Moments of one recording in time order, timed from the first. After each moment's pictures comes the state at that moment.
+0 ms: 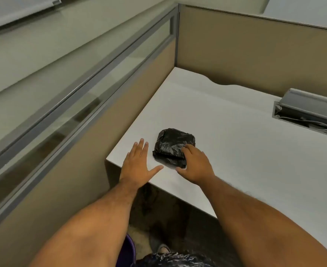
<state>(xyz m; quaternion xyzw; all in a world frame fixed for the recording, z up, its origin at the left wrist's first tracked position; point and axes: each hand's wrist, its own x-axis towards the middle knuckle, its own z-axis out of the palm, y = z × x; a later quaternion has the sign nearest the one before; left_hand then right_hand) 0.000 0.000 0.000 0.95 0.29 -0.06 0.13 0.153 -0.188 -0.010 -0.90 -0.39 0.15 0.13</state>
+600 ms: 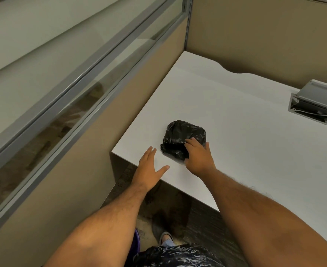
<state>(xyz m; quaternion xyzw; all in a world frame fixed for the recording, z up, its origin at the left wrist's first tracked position) -0.009 0.003 -0.050 0.84 0.35 -0.06 0.41 0.157 -0.140 -0.031 -0.90 -0.37 0.18 0.11</state>
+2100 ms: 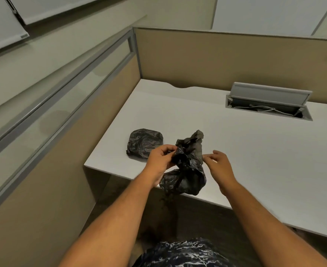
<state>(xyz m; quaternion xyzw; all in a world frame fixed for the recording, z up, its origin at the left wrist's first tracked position) 0.039 -0.198 0.073 0.57 0.24 0.03 0.79 0.117 -0.400 0.054 -0.81 0.00 0.18 0.56</state>
